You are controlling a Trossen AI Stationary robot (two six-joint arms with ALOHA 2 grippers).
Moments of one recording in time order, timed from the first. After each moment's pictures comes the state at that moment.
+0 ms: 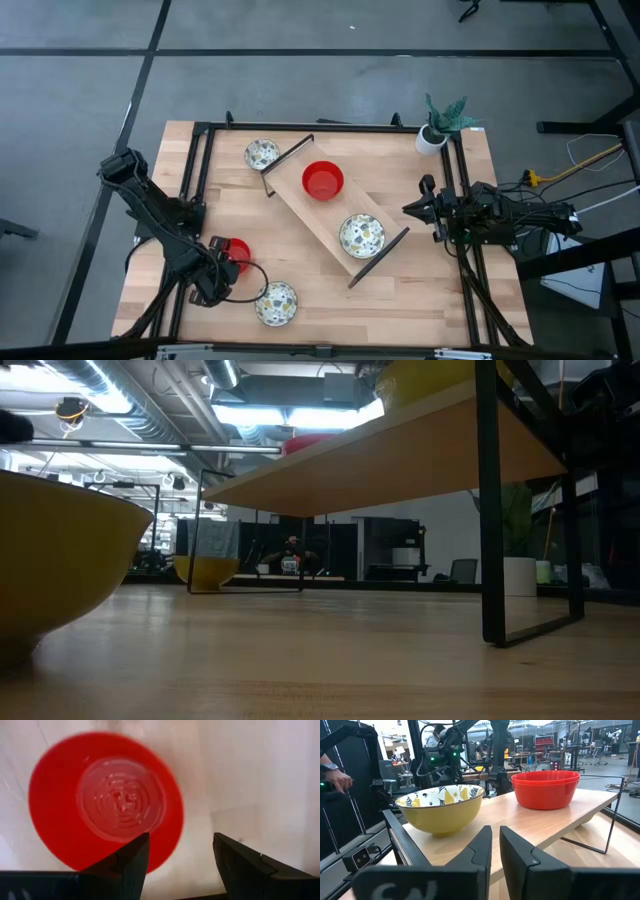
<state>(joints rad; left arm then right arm) -0.86 1.41 0.90 -0.99 -0.04 -0.68 -0.03 0.00 0.01 0.07 -0.12 0.10</state>
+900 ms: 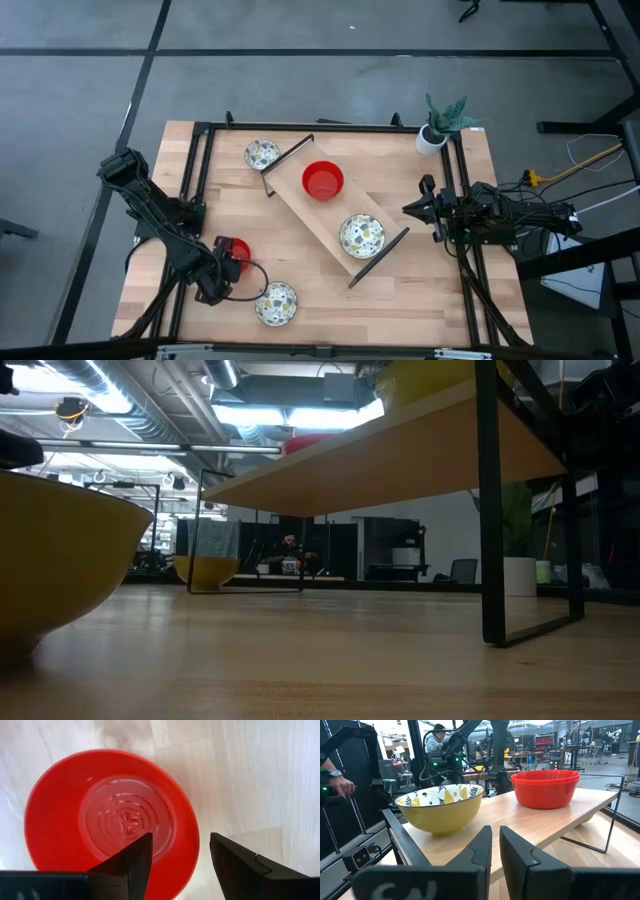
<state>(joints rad) -0.86 1.41 0.81 -0.85 -0.13 -0.67 -0.03 0.00 0.01 0.07 -0.12 0.10</state>
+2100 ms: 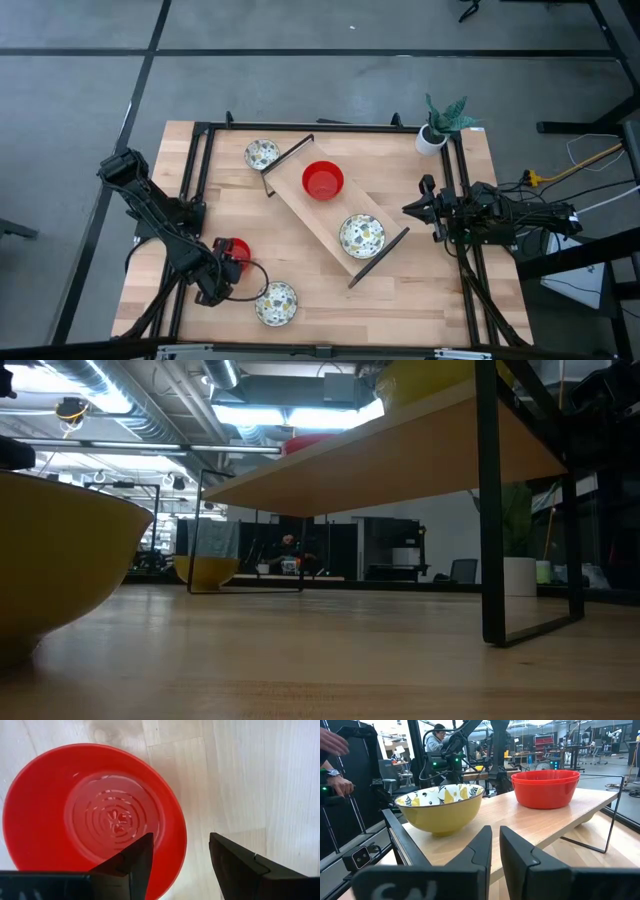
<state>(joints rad) -0.86 1.41 0.81 -0.83 -0.08 -0.71 -0.03 0.00 0.01 0.07 -0.12 0.10</state>
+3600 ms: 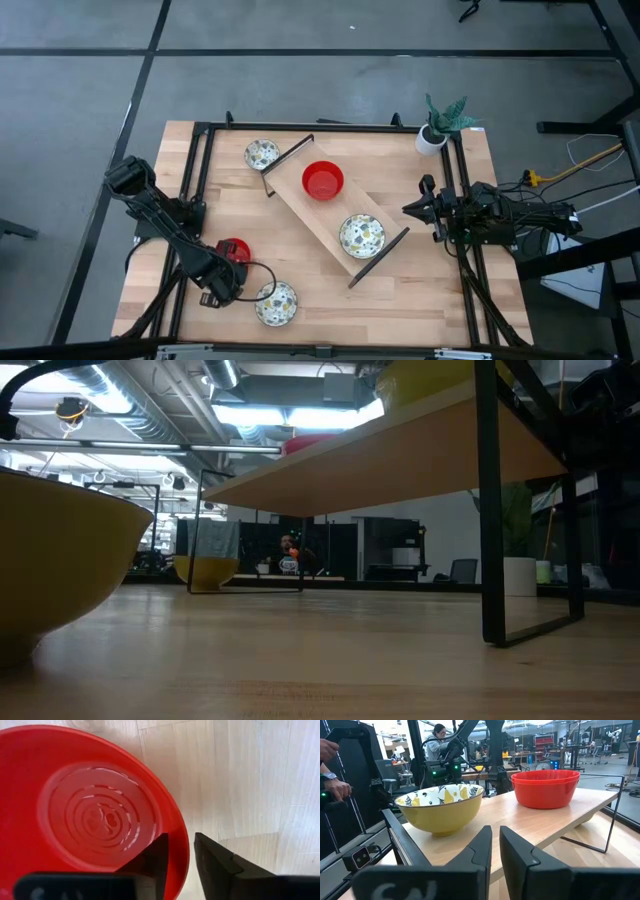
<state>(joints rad) -0.81 1.52 0.81 -0.80 0.00 -0.69 -0.03 0.00 0.01 0.07 -0.12 0.10</state>
